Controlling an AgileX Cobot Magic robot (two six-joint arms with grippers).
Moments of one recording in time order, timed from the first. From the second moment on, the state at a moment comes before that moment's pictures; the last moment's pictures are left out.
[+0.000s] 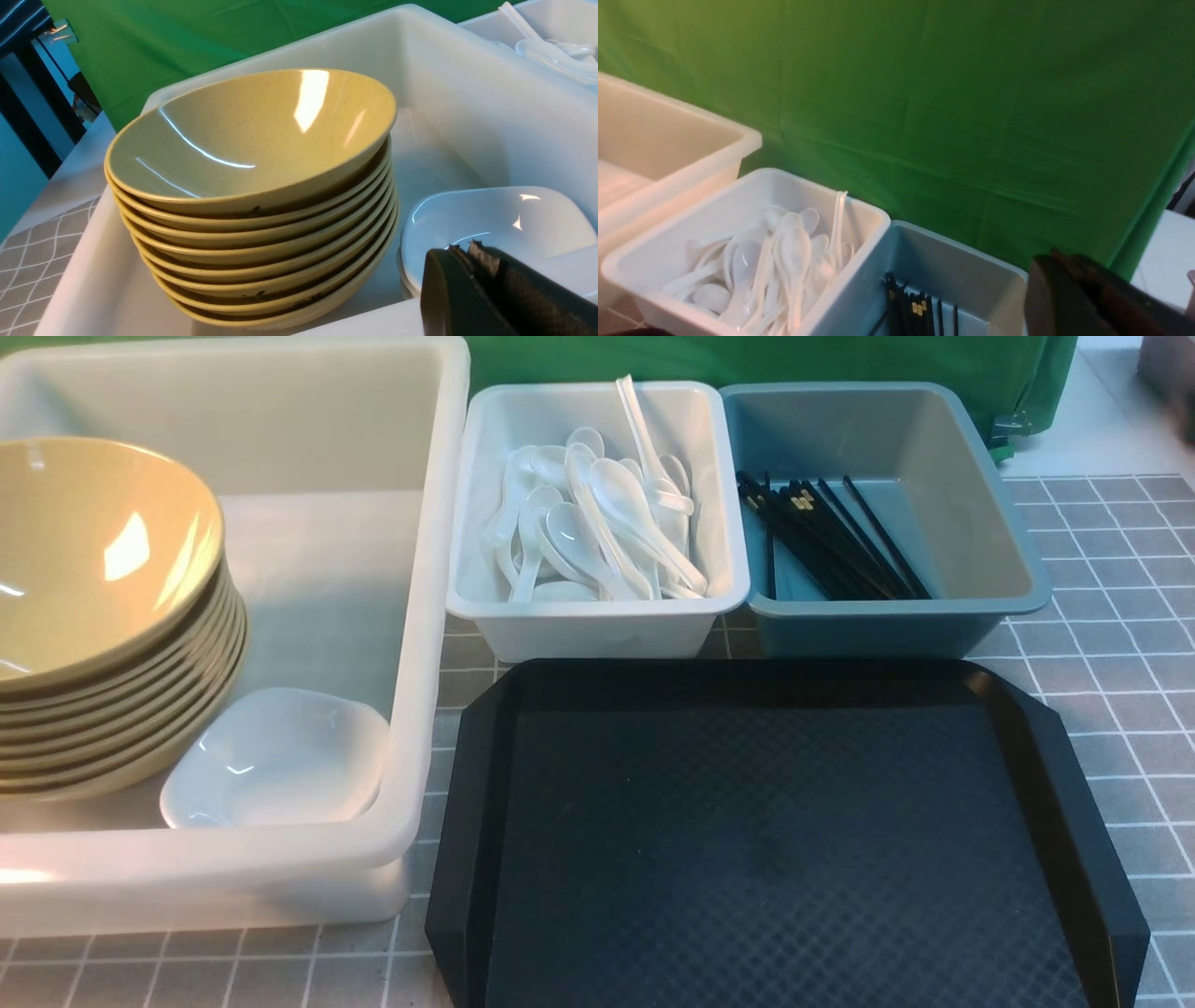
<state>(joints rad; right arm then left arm) 0.27 0.74 -0.63 -0.02 -0.04 -0.20 -0.32 -0.02 -0.27 0.54 0.59 -0.22</state>
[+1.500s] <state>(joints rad) 0.04 -0.01 0.03 -0.02 0.32 0.01 -0.32 -0.01 -0.27 0.54 0.60 -0.22</state>
